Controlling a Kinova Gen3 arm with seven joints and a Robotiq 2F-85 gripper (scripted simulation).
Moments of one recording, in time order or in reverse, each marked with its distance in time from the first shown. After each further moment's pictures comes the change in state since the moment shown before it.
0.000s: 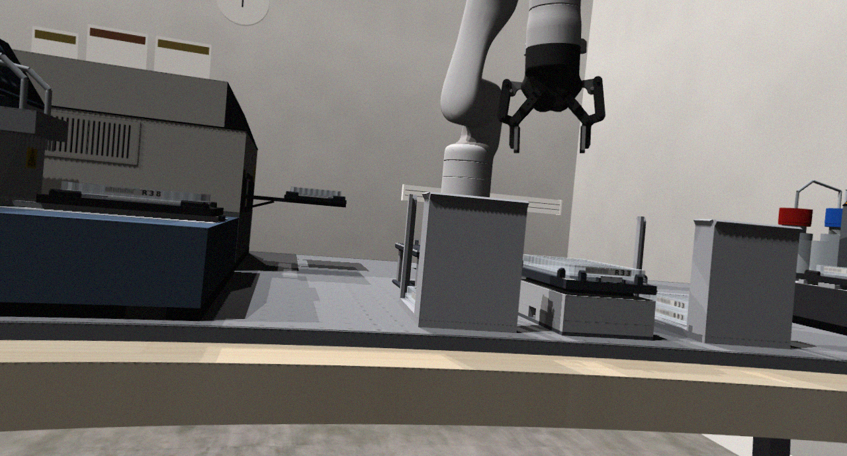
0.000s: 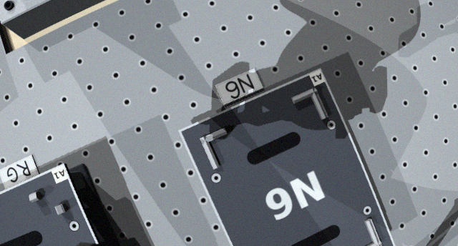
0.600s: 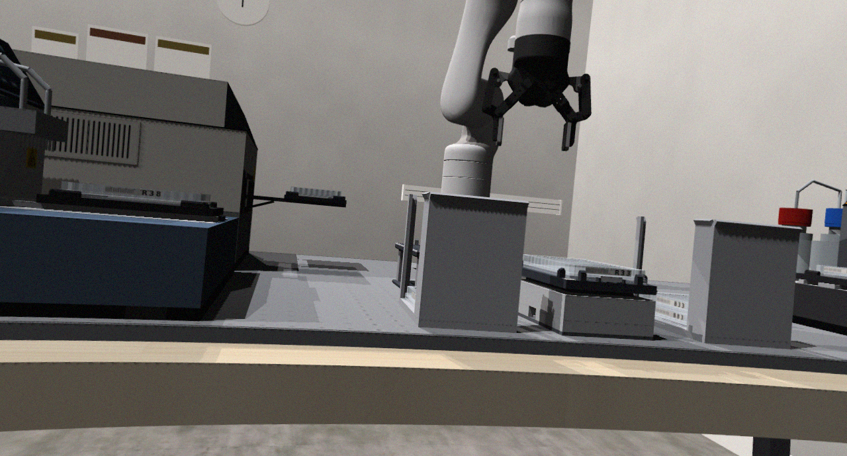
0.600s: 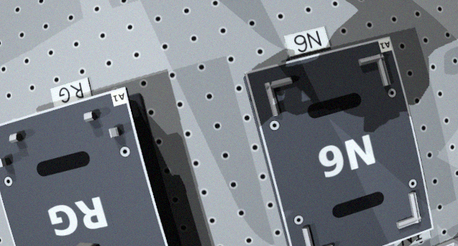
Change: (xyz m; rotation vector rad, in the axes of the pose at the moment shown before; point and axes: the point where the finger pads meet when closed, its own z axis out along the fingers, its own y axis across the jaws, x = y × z) arm -0.030 -0.023 -0.006 0.065 -0.077 -0.158
